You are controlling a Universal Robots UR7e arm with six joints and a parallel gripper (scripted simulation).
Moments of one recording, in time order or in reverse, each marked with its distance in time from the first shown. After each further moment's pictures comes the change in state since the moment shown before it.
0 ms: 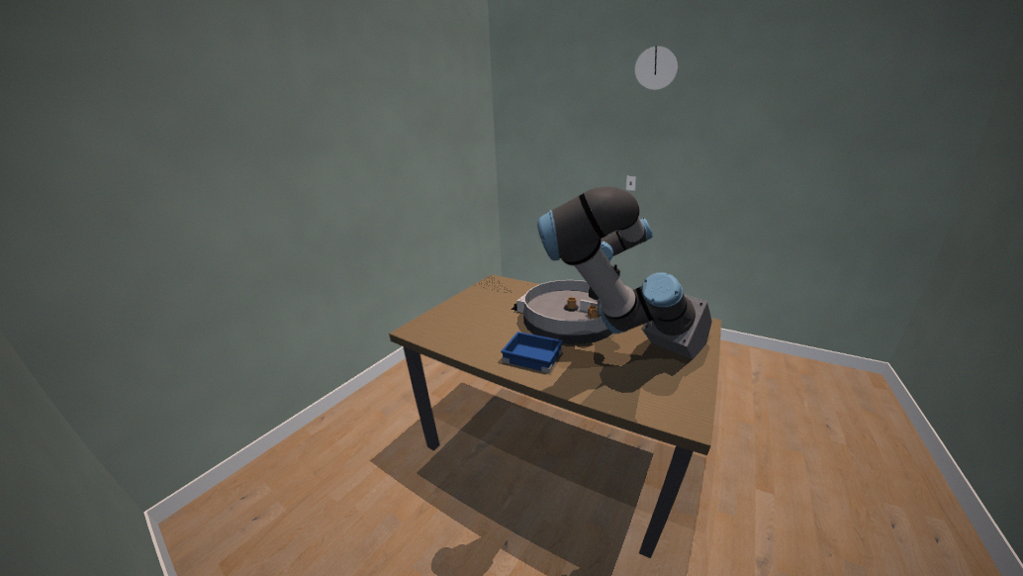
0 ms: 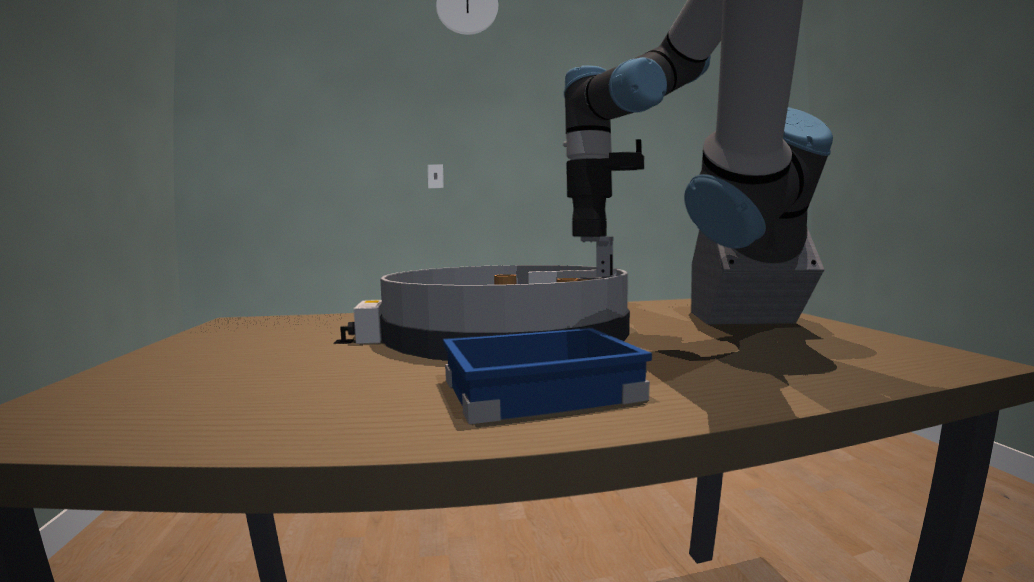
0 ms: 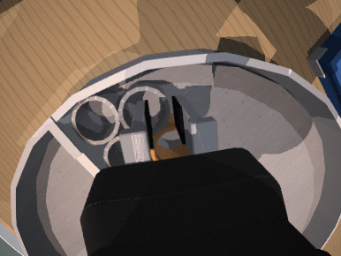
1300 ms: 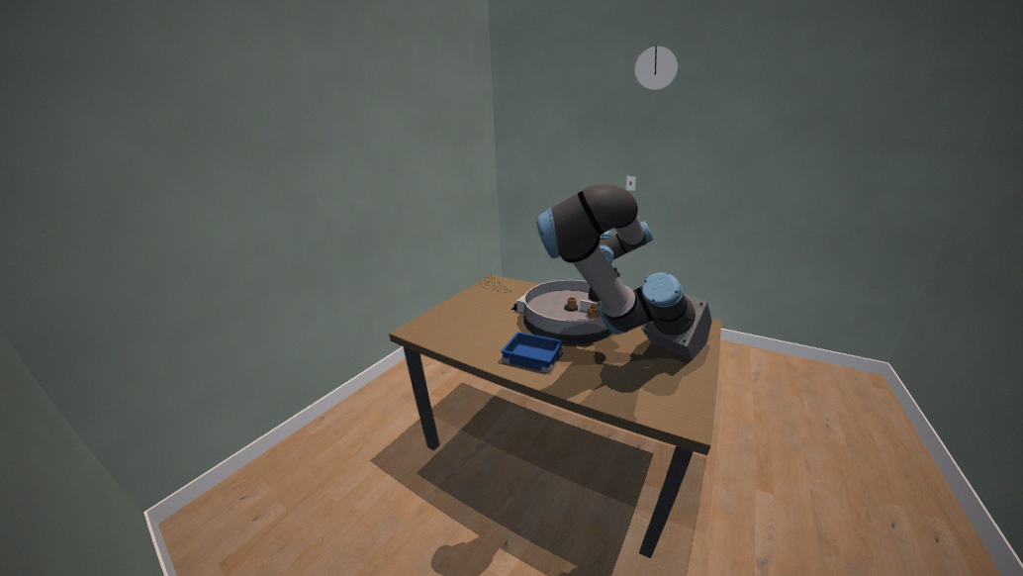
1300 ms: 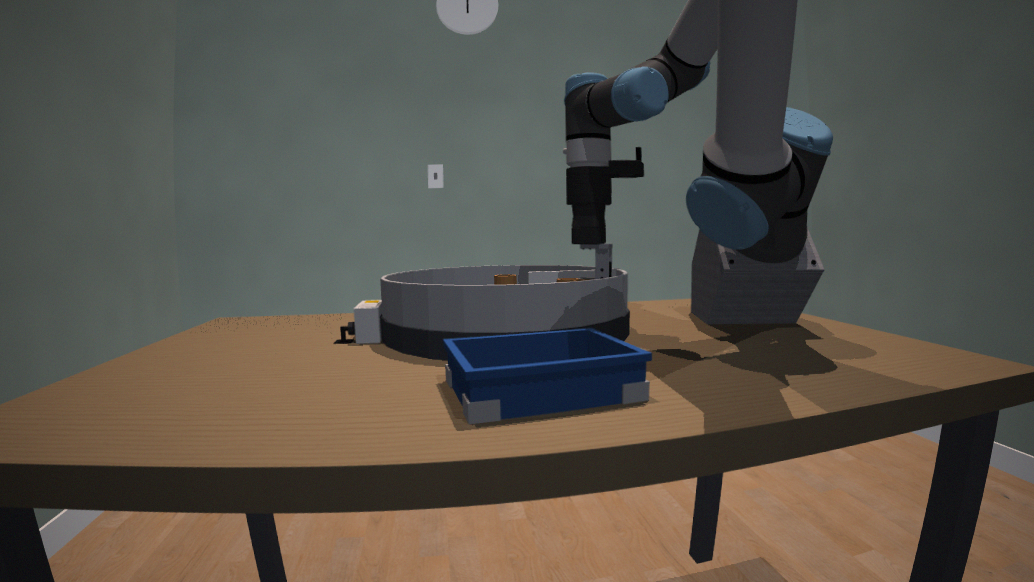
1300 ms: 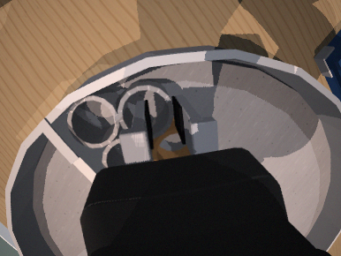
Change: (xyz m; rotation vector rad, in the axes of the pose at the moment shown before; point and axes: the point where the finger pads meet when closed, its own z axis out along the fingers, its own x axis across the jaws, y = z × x) arm -0.001 0.002 0.012 -0.007 -0.004 -0.002
